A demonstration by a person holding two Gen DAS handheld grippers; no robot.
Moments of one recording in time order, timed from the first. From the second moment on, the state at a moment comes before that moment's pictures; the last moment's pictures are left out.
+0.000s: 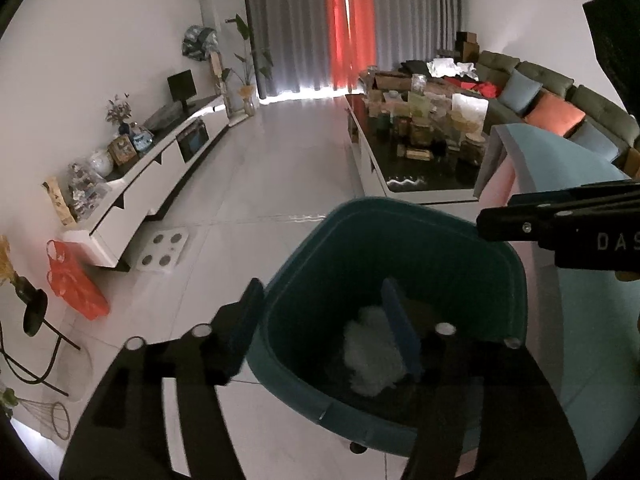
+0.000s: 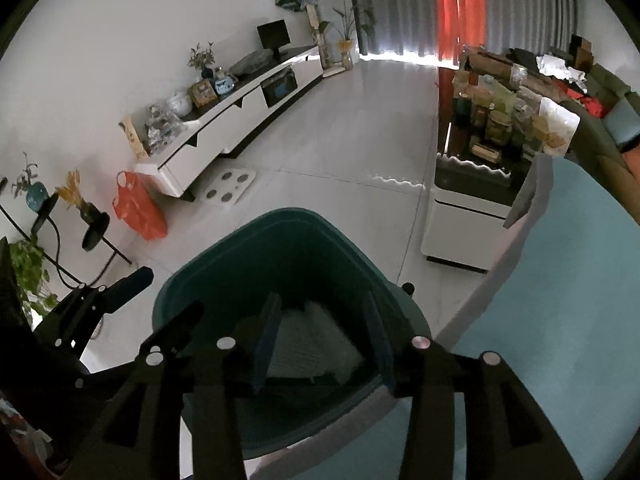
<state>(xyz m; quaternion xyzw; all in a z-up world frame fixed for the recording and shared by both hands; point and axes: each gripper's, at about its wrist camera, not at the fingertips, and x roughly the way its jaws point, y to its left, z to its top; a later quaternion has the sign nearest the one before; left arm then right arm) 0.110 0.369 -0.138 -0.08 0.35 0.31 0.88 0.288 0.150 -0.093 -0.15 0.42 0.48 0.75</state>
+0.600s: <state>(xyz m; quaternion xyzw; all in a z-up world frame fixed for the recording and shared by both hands) 0.045 0.287 -0.010 -0.11 0.16 0.29 0.94 0.265 0.015 -0.012 -0.06 0.27 0.46 0.84</state>
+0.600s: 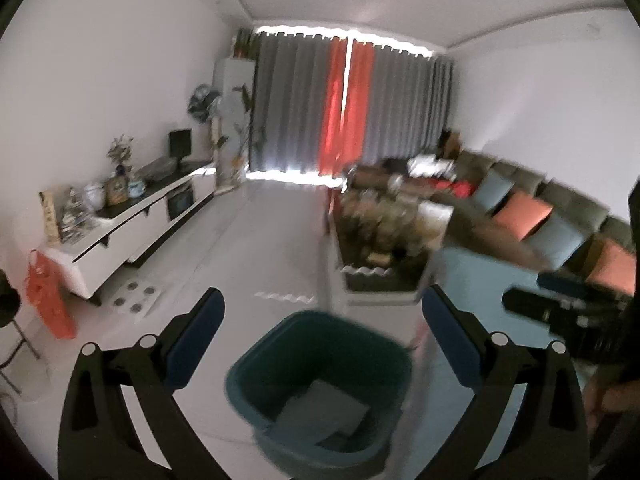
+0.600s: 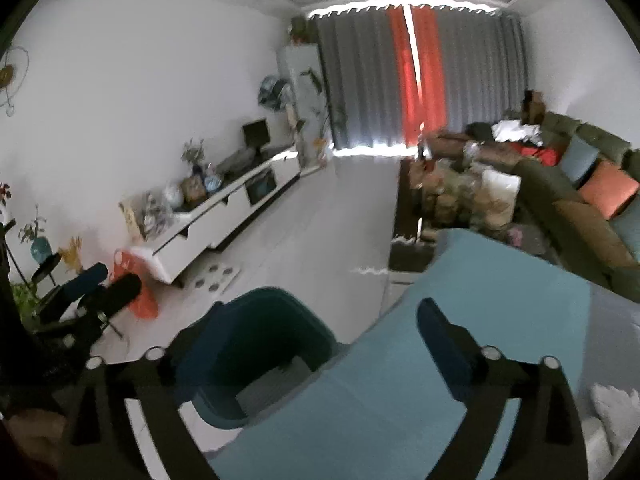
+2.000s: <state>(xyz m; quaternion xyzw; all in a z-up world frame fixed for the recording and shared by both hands) 0.148 -0.045 -0.044 0.00 0.22 -0.12 0.97 0.220 -0.339 -0.074 0.03 0.22 0.10 0.97</state>
